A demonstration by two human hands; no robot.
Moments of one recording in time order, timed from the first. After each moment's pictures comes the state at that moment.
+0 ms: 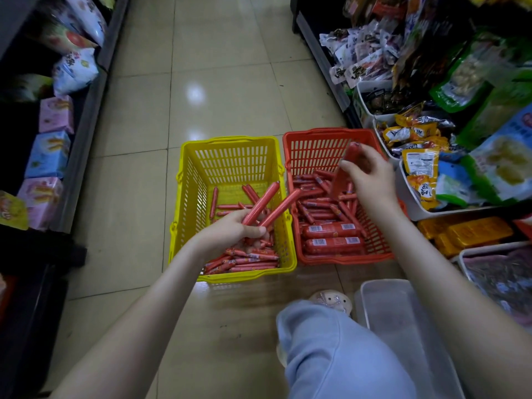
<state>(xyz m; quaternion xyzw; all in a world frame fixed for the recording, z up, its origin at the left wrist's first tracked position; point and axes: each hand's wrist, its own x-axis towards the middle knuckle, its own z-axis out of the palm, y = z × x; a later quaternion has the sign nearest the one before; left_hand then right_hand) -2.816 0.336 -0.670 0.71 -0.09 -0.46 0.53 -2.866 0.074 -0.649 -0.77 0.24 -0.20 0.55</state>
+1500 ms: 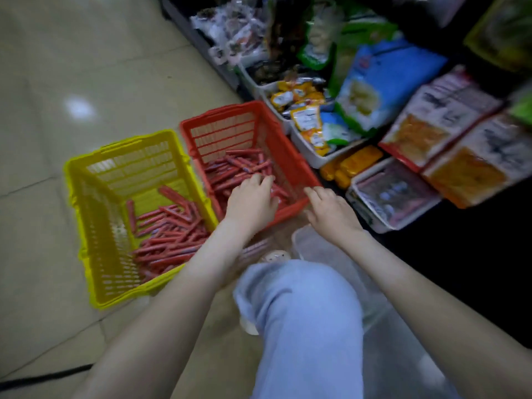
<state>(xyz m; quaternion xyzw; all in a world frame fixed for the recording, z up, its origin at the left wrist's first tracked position) -2.917 0.177 -0.669 0.86 -0.49 -0.09 0.15 -3.058 0.049 -0.689 -0.97 0.24 0.05 0.04</state>
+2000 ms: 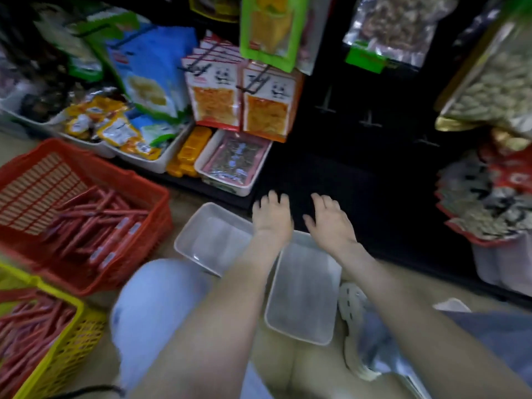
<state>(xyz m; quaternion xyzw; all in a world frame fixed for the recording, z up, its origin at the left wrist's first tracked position) -3.235 0.052 -0.685 0.69 -0.71 -0.16 0.00 -3.368 0.047 -0.689 -0.75 0.65 -0.02 0.11</state>
